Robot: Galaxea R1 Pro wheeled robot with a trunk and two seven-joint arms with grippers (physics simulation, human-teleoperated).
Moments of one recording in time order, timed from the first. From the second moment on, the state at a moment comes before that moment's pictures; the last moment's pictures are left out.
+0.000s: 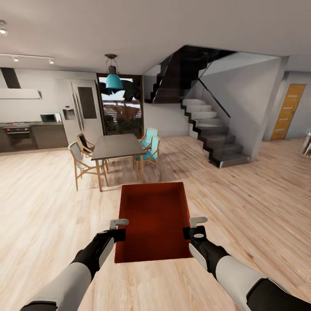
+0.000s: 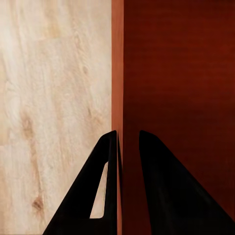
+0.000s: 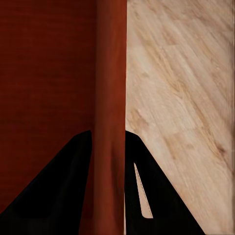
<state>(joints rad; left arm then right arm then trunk) -0.71 -0.08 0.00 -0.49 0.06 0.33 0.08 -0.80 0.06 0.58 -0.29 -0.42 0.07 -0.33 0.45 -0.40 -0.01</state>
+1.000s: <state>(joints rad) -0.71 -0.08 0.00 -0.49 0.06 0.33 0.08 -0.80 0.06 0.58 -0.29 -0.43 0.07 -0.33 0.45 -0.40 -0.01</state>
